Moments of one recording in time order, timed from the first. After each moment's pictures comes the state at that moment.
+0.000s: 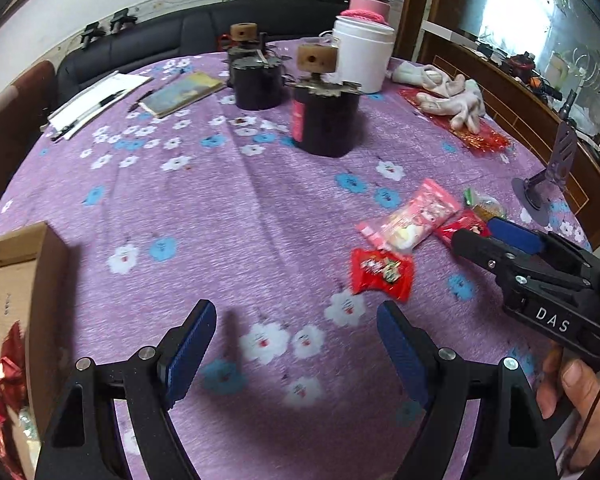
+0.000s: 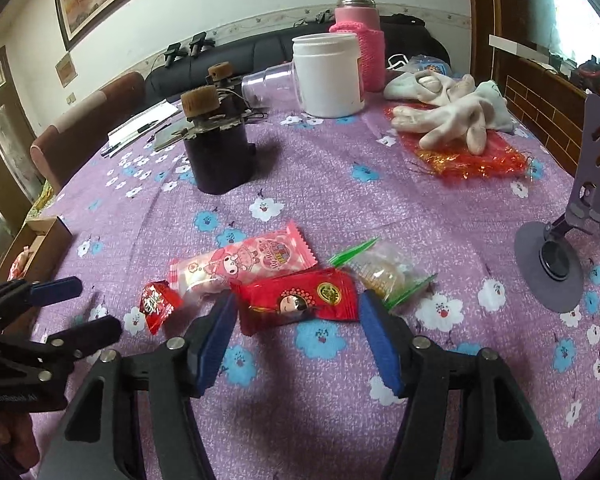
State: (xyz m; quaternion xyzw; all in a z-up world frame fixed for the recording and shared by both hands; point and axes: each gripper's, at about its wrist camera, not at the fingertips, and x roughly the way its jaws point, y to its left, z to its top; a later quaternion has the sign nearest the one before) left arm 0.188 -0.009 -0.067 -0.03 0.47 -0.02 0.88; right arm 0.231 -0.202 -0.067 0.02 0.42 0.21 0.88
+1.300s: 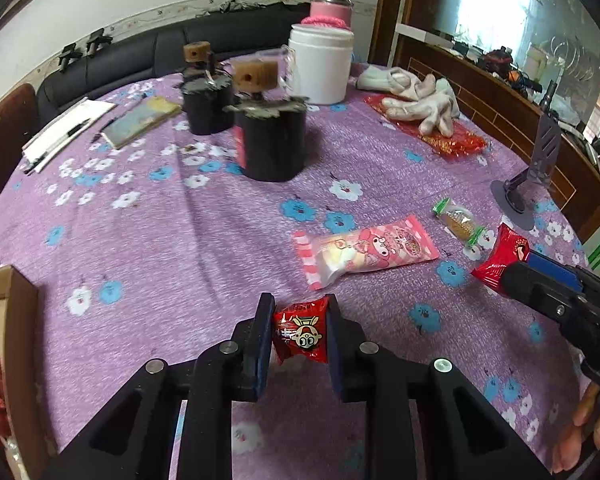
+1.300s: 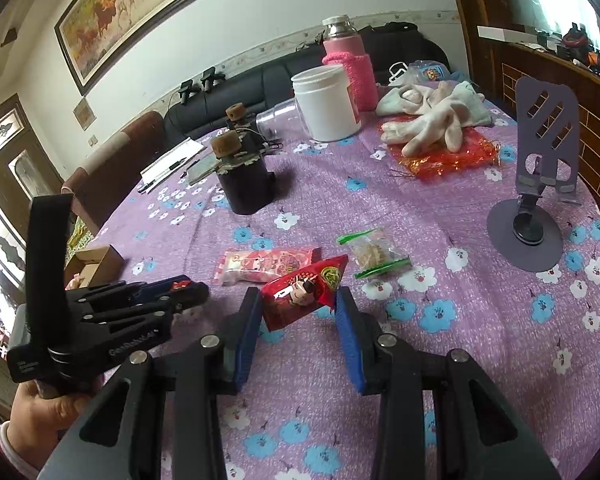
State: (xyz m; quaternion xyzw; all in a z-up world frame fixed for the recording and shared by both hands) left arm 0.200 -0.036 -0.061 -0.01 0.45 -0.05 0.89; right arm 0.189 -0.241 -0.037 0.10 0.39 0.24 0.88
